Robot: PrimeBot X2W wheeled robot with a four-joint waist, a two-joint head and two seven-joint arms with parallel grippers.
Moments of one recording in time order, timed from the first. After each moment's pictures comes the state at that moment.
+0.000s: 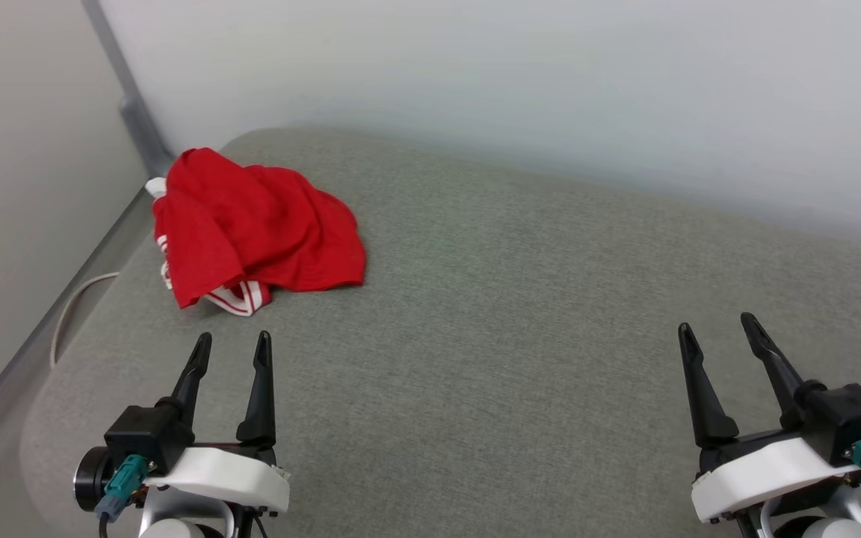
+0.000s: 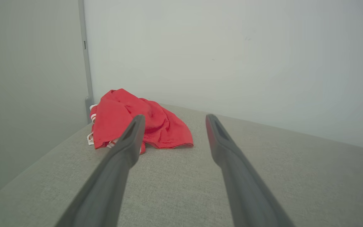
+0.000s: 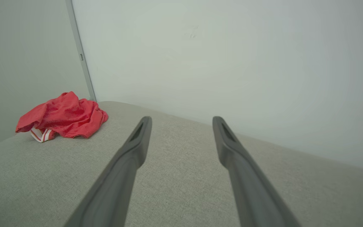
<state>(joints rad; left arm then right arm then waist) -0.07 0.05 0.01 0.16 -0.18 -0.11 -0.26 0.00 -0.05 -0.01 -0.07 0.08 0.13 -0.08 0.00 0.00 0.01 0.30</state>
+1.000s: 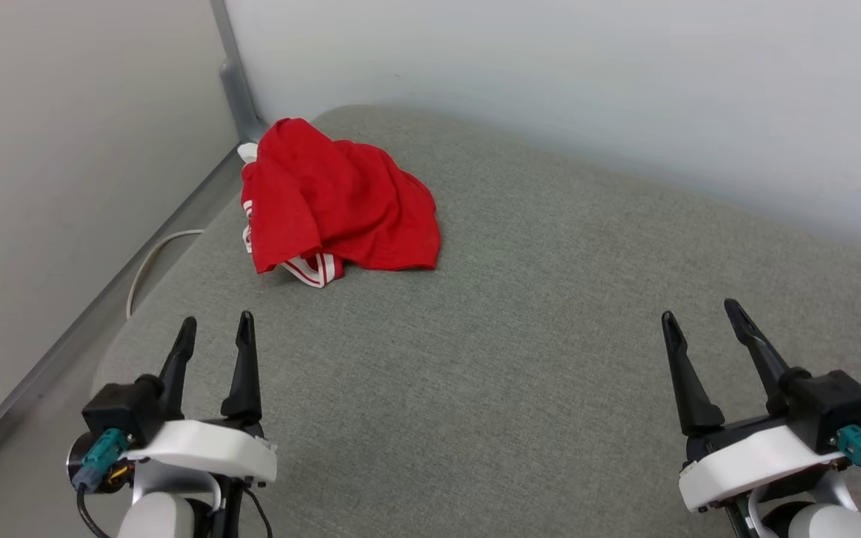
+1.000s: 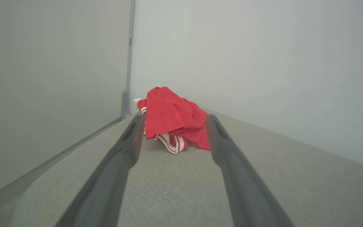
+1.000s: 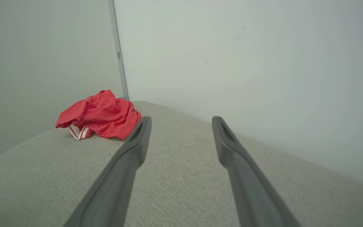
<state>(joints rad) -0.13 0.05 0.05 0.22 -0.24 -0.13 -0.26 -0.02 -0.05 0.03 -0.07 0.08 0.13 -0.08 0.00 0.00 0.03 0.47</state>
